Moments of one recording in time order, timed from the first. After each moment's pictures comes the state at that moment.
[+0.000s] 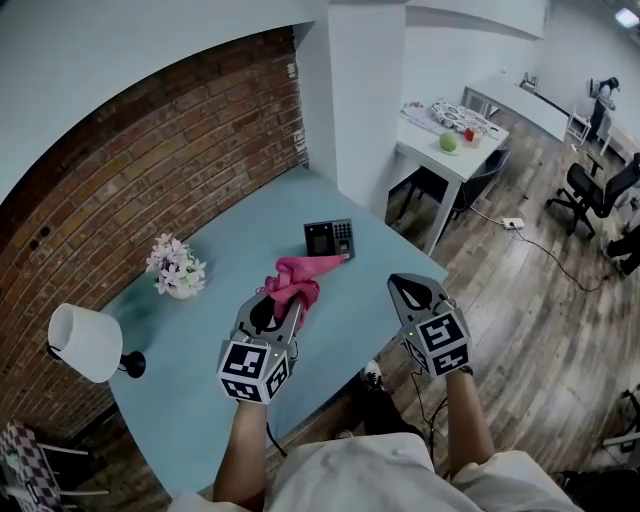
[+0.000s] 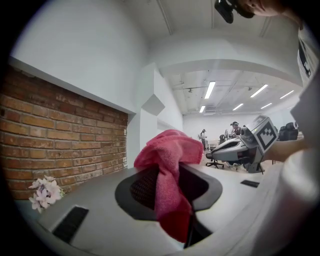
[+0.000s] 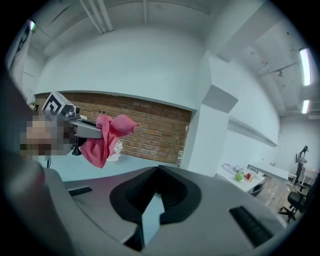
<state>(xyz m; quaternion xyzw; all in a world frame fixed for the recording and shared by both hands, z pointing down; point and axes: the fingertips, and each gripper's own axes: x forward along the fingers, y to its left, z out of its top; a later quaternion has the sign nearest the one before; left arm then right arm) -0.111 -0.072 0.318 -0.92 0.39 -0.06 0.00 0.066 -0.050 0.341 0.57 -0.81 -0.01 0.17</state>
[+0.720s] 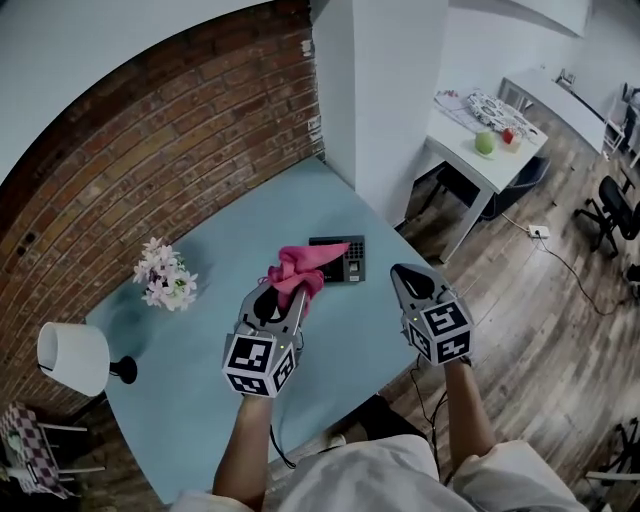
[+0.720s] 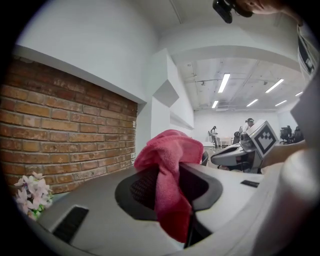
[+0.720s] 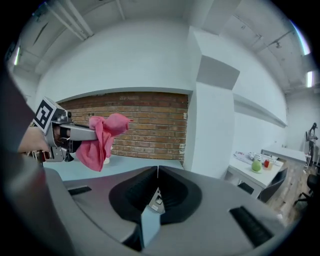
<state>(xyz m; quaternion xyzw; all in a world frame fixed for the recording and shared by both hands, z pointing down) -0.074 -0.209 0.350 -0.89 0.45 -0.08 -0.03 0.106 -0.211 0.390 0.53 -0.83 0.06 0.15</state>
